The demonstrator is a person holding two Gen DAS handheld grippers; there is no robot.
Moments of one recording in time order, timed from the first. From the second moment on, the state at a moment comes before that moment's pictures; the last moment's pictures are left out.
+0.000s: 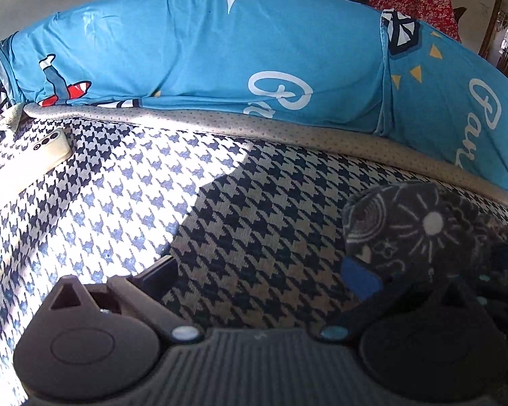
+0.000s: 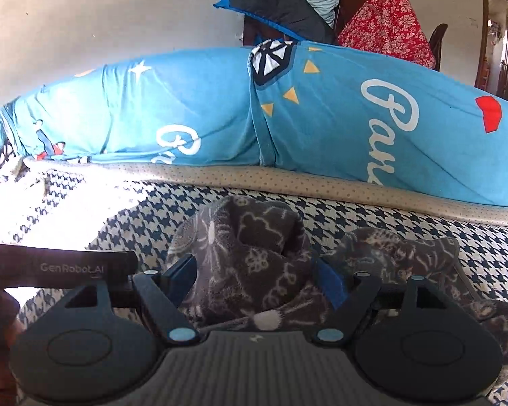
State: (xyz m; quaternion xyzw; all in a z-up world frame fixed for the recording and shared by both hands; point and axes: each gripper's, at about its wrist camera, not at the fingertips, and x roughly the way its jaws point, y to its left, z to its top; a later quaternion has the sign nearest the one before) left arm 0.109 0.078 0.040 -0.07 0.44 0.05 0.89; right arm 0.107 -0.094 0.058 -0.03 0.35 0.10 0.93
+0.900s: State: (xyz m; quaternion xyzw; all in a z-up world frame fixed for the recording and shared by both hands) left arm 0.113 0.090 0.045 -0.04 0.44 0.07 0.89; right arm 0.140 -0.077 0.030 -0.02 0.39 0.02 0.92
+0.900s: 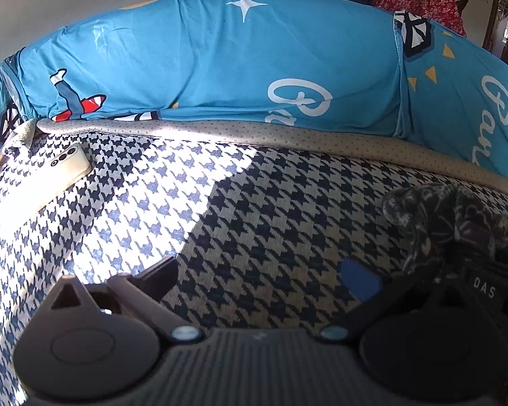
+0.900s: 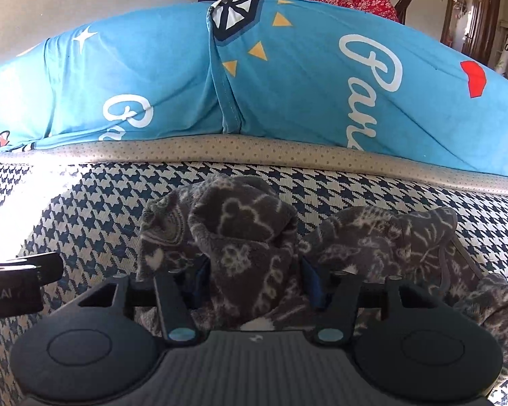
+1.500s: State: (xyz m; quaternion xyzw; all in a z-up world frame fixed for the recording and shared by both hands) left arm 0.108 0.098 0.055 -0.02 0.42 0.07 0.90; right arm 0.132 -0.084 0.062 0.13 0.30 0.09 0.94
